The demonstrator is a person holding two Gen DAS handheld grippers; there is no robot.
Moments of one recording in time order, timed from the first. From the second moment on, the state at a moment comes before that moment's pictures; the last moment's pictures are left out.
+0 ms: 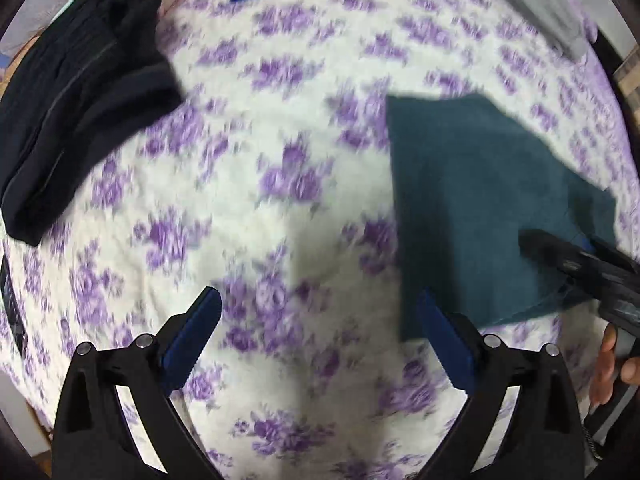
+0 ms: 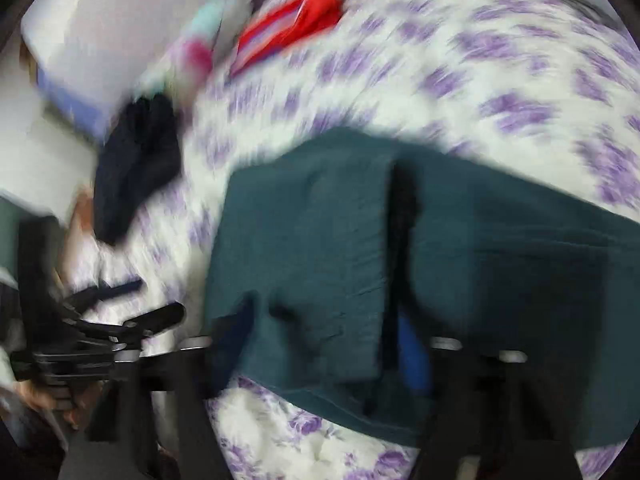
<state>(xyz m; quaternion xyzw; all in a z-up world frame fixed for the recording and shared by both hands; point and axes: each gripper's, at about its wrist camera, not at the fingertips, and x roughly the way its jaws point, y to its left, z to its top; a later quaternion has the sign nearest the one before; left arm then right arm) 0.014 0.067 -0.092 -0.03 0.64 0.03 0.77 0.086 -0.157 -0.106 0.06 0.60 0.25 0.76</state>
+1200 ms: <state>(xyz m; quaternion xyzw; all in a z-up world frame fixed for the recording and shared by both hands) 0.076 -0.092 -0.112 0.14 0.61 -0.05 0.78 0.103 -0.332 -0.102 0.10 0.56 0.06 0.82</state>
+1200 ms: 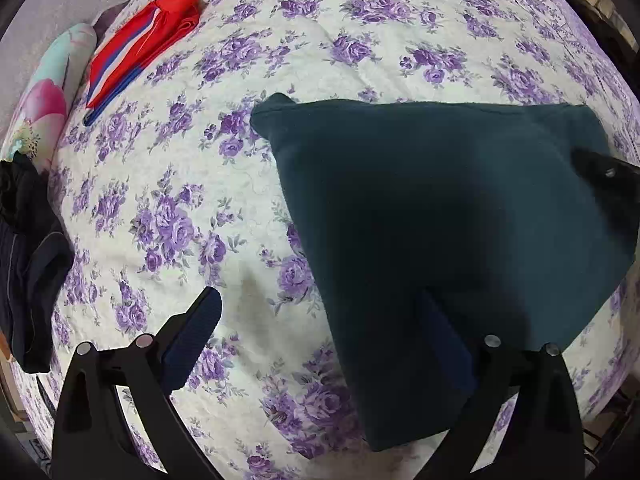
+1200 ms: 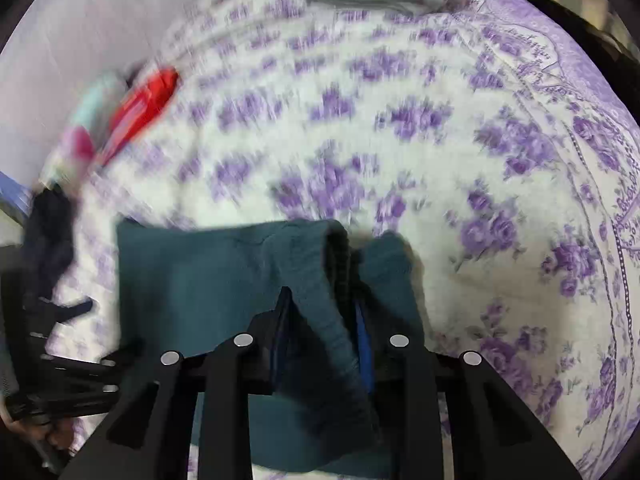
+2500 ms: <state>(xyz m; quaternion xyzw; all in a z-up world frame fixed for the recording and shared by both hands) 0.143 -0.095 -0.116 0.06 0.70 -0.18 0.69 0.081 -0.379 -0.119 0.14 0.55 0.09 0.82</state>
